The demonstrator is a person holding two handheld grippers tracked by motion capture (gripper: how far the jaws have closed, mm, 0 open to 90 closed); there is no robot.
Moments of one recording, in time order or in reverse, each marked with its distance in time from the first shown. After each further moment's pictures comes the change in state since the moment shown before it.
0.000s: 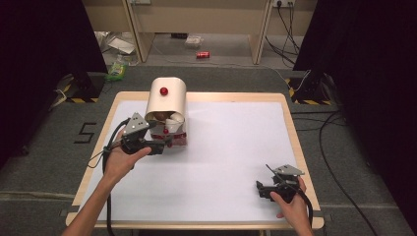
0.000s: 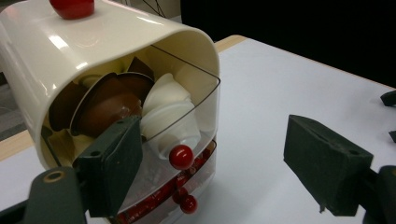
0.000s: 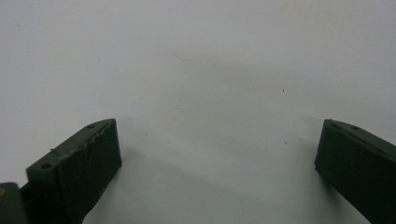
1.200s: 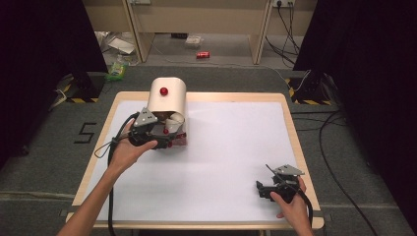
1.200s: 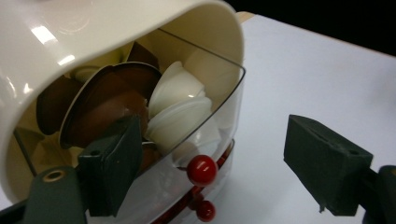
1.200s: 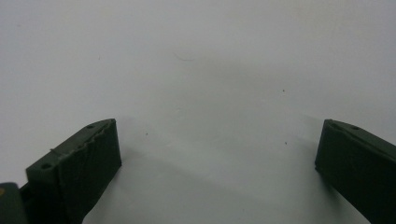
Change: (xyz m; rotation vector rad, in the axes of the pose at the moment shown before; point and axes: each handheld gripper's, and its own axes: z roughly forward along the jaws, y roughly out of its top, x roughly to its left) left arm 0.013 0.001 0.031 0.097 0.009 0.052; right arm 0.000 0.000 0.000 -0.001 0.000 -0.001
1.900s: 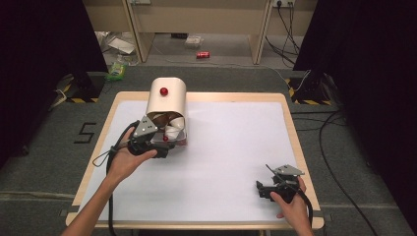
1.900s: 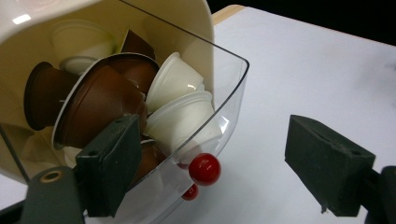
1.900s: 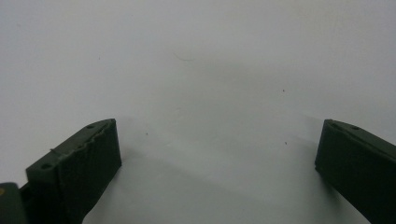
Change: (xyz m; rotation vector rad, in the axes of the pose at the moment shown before) left arm -0.020 -0.014 -0.016 0.001 -0.020 0.020; right arm 0.000 0.000 0.000 0.000 0.000 -0.002
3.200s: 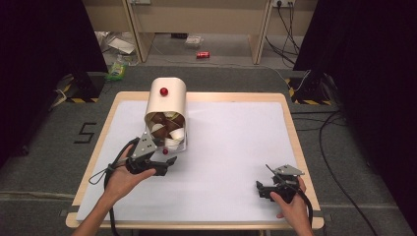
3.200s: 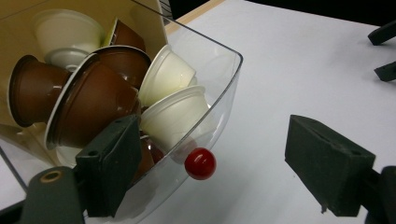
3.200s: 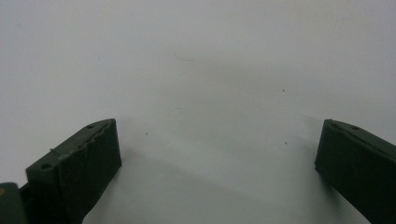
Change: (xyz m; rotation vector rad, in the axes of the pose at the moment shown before) left arm -0.033 -0.023 -0.020 -0.002 -0.004 0.049; right arm 0.000 0.000 0.000 0.001 -0.001 -0.003
